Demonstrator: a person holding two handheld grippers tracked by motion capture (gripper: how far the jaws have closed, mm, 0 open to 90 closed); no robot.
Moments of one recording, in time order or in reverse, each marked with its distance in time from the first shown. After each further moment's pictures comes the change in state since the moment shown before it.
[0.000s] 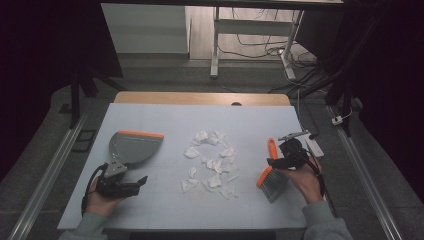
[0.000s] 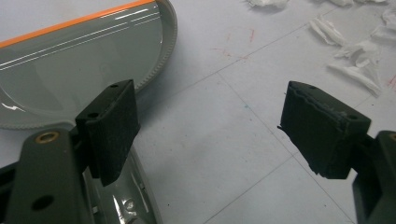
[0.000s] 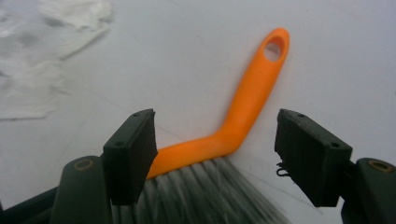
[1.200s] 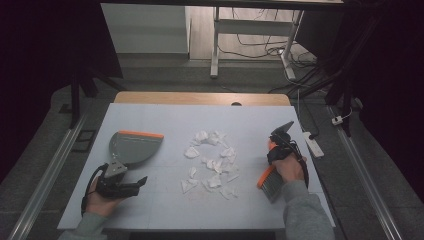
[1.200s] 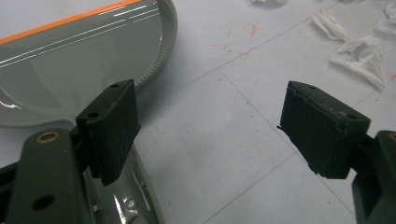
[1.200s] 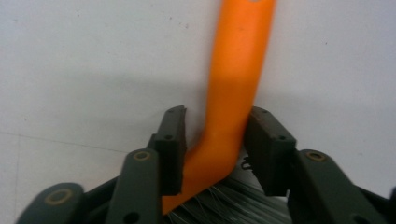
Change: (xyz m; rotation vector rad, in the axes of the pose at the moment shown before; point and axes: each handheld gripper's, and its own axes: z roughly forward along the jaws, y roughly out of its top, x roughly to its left) left arm 0.001 -0.002 0.001 0.009 0.000 0.010; right arm -0.005 0.028 0.051 0.374 -0.116 0.288
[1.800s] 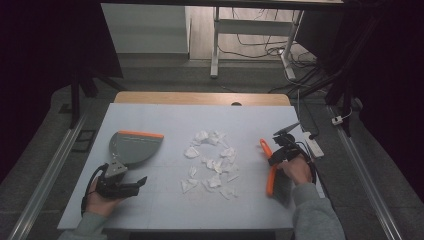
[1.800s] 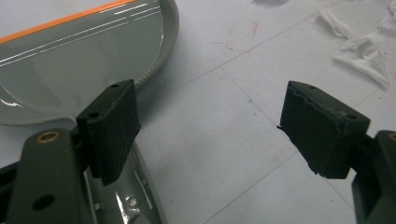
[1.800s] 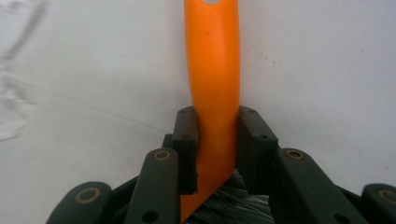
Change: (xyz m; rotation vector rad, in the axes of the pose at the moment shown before) left arm 0.001 -0.001 0.001 0.004 0.003 -0.001; right arm -0.015 -0.012 -0.013 -0.064 0.206 -0.112
